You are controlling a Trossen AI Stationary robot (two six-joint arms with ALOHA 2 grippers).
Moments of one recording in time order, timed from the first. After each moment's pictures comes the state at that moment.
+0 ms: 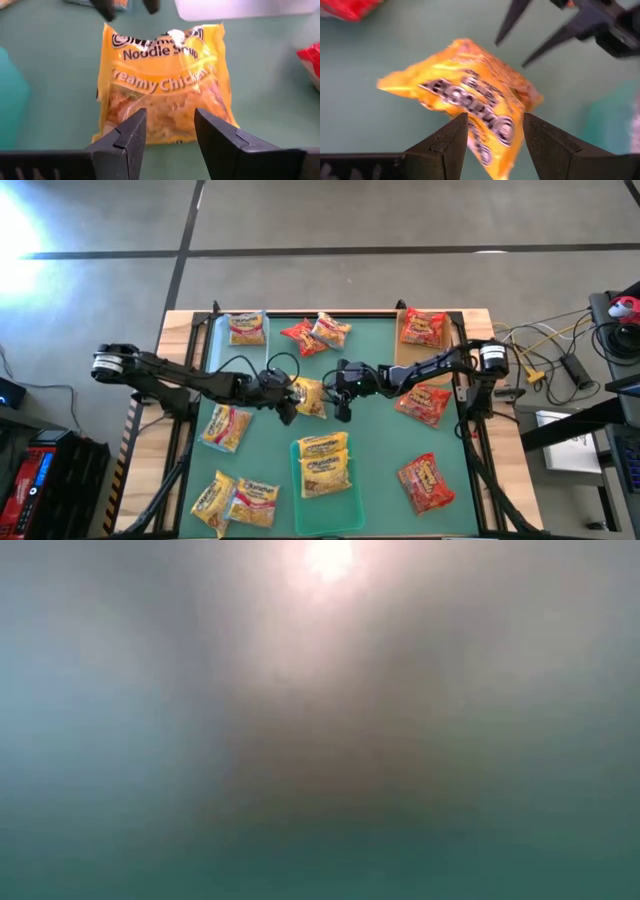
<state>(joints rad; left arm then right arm) -0.06 1.38 0.69 -0.11 -0.29 -0.68 -0.12 1.84 0.87 0.42 -0.07 -0.03</state>
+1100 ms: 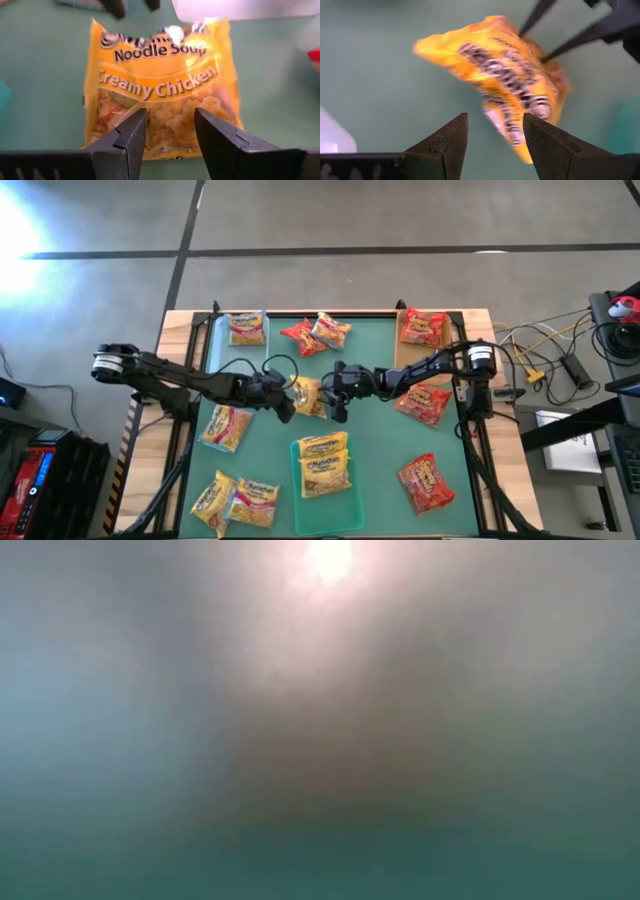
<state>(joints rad) -0.07 1.38 0.69 -0.23 -0.33 -0.82 -0.11 1.92 0.87 0.54 -0.06 -0.03</state>
